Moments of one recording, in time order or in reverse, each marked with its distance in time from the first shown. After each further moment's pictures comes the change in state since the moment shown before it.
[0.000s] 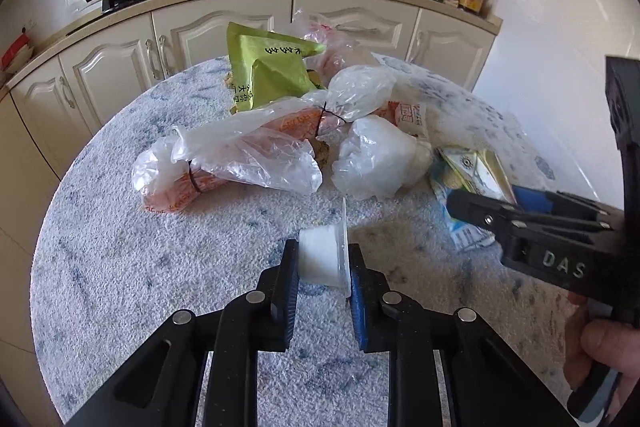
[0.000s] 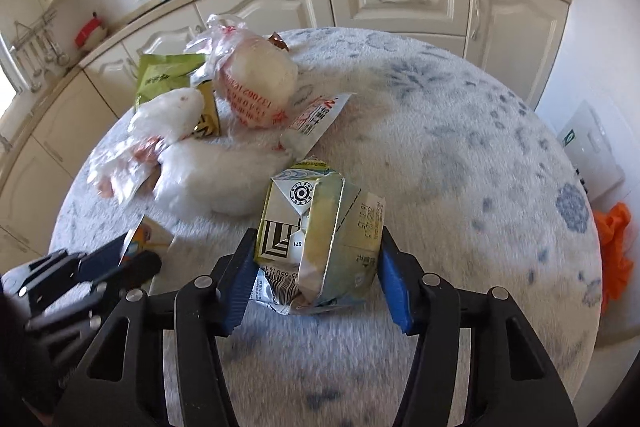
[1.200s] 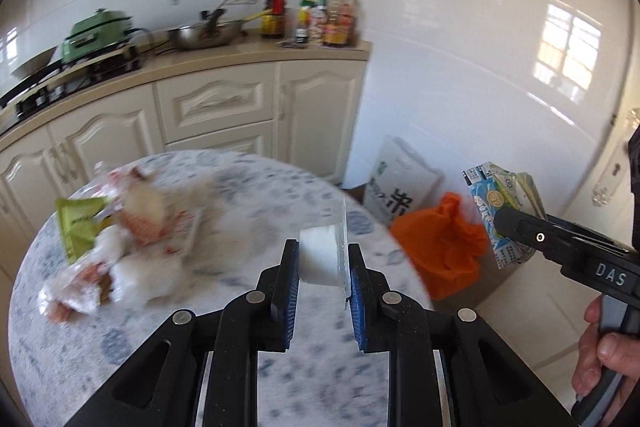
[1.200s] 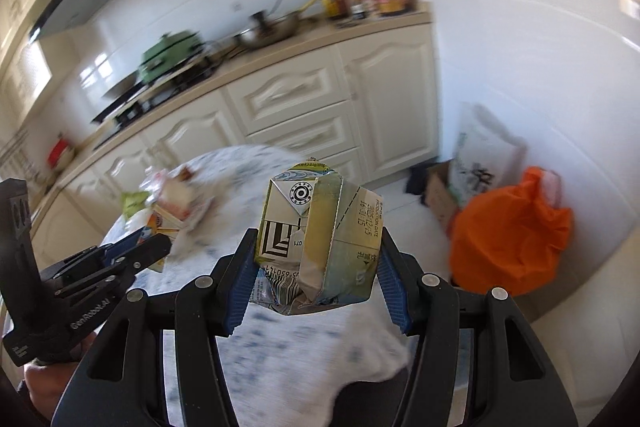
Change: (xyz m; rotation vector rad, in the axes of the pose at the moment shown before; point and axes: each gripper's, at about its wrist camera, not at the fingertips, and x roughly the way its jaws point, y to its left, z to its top) left arm -0.081 -0.164 0.019 0.251 -0.160 -0.246; right arm -0.208 -0.153 -0.059 0.315 -0.317 -0.159
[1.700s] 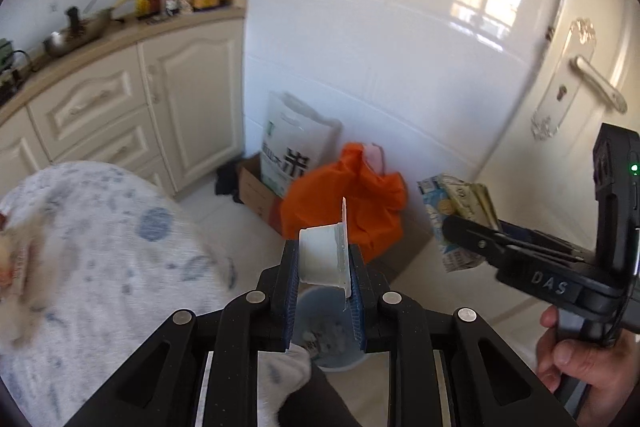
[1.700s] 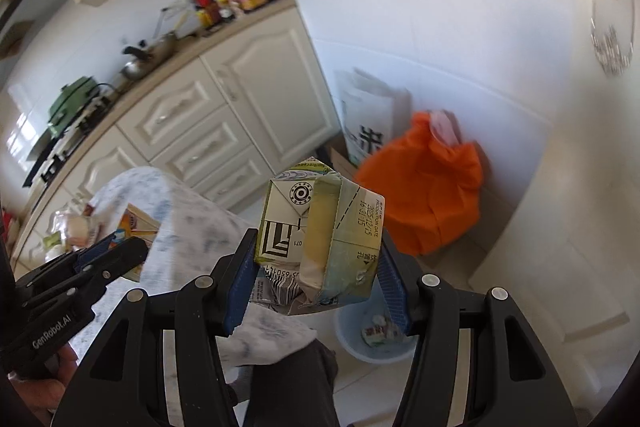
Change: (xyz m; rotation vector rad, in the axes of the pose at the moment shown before) left arm 0.095 -0.143 0.015 0.176 0.173 -0.257; right arm -0.008 -0.151 -0.041 0.265 0.047 -0.202
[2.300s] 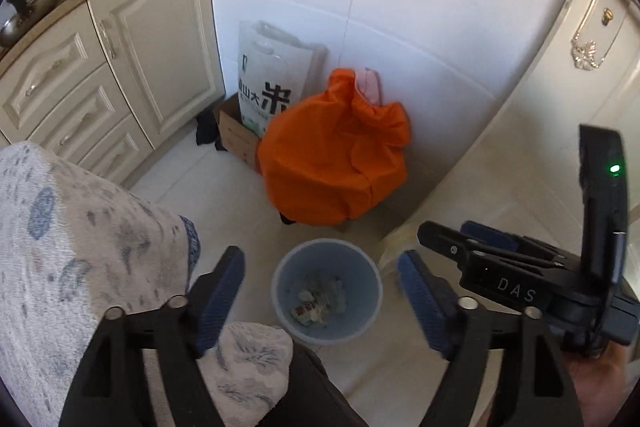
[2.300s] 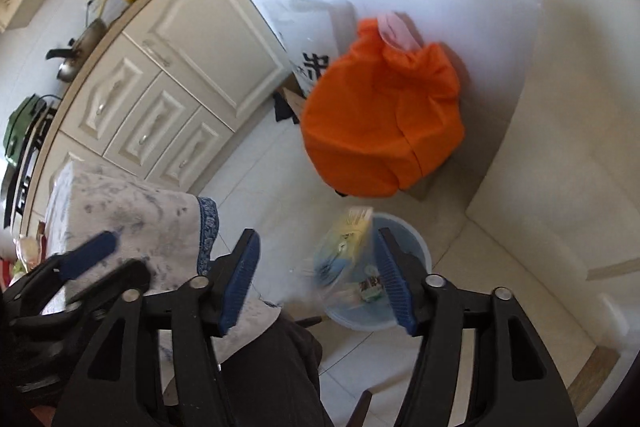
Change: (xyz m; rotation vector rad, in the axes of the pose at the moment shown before) left arm 0.140 -0.040 0.038 0.073 0.222 0.020; right arm 0.089 -0.080 -0.030 0.200 0.189 -0.052
